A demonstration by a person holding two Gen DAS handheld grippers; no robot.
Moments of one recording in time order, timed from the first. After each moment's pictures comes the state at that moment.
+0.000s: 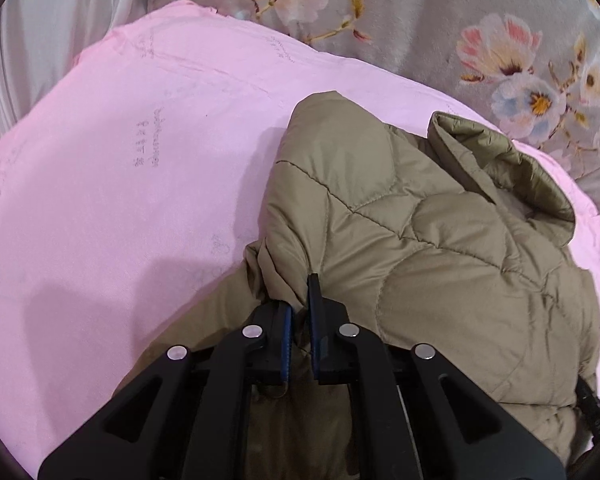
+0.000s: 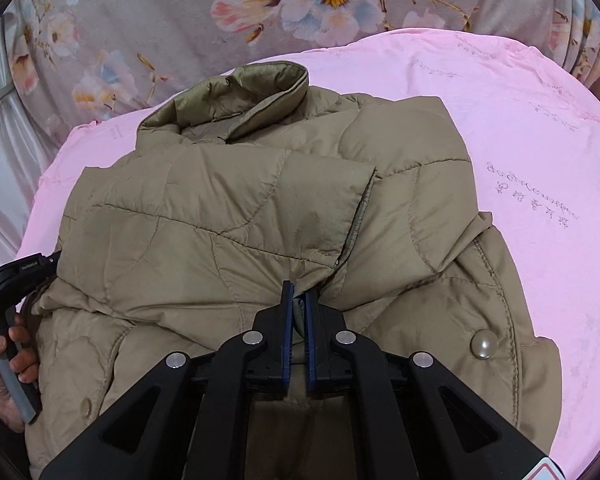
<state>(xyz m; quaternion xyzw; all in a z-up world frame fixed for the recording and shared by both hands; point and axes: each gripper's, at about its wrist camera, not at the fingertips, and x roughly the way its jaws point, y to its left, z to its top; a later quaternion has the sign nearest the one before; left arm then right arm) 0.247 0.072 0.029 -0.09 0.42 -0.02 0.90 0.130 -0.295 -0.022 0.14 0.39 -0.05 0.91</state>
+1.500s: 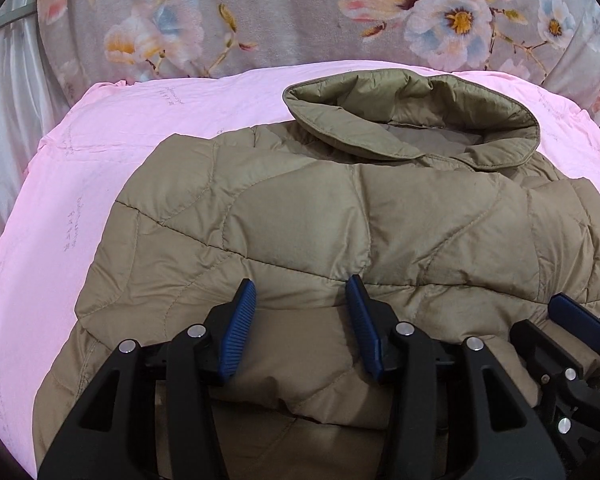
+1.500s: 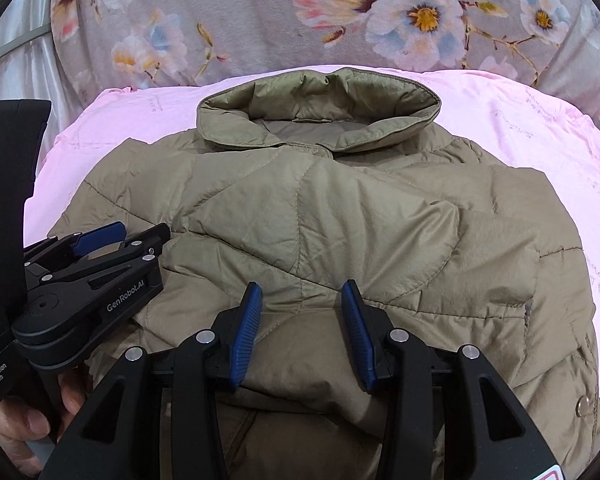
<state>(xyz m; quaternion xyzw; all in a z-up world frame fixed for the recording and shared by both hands) 0.246 -0.050 -0.003 0.08 0.38 -0.07 0.92 0.187 -0.210 -0.014 0.06 0.38 -0.02 0.92</state>
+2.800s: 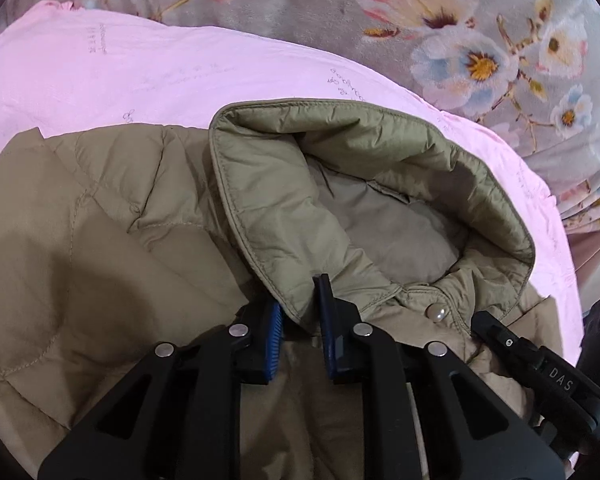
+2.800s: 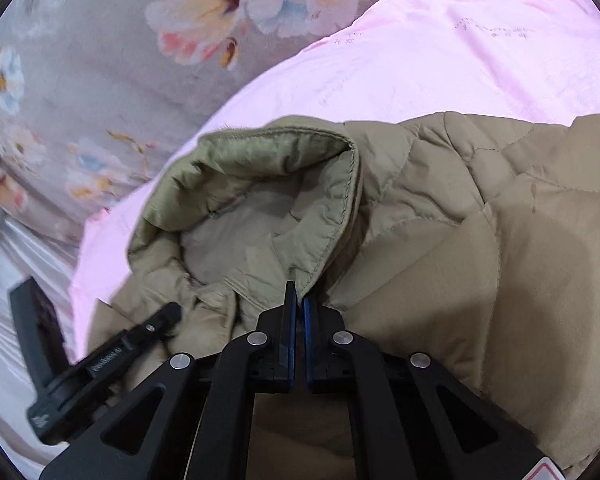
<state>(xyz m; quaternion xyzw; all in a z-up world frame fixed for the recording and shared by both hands) 0.367 -0.069 -0.010 -0.10 0.45 -0.17 0.87 0.300 -0.320 -0.022 0.30 0.38 -0.01 0.87</state>
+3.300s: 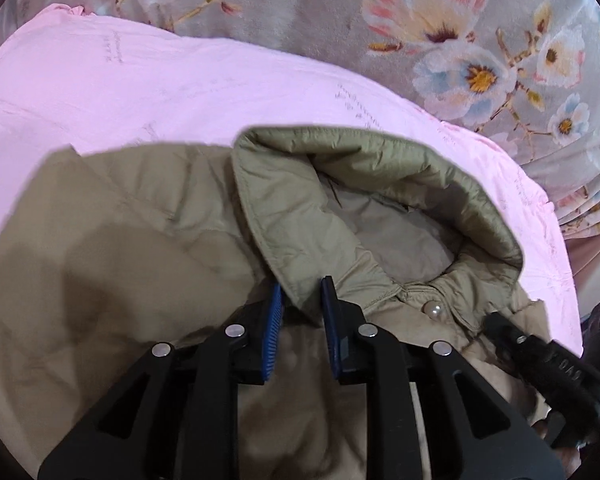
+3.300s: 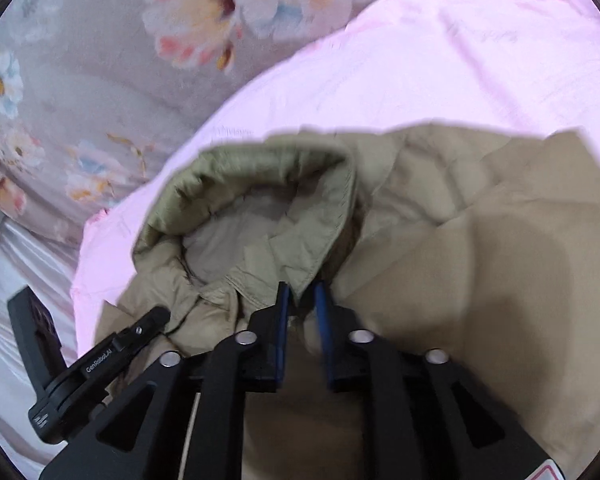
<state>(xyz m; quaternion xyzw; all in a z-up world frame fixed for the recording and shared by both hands) 0.355 -0.042 0.012 -0.11 0.44 -0.17 0.88 0.279 -0.337 -0.006 0.32 0.37 -0.01 0.87</state>
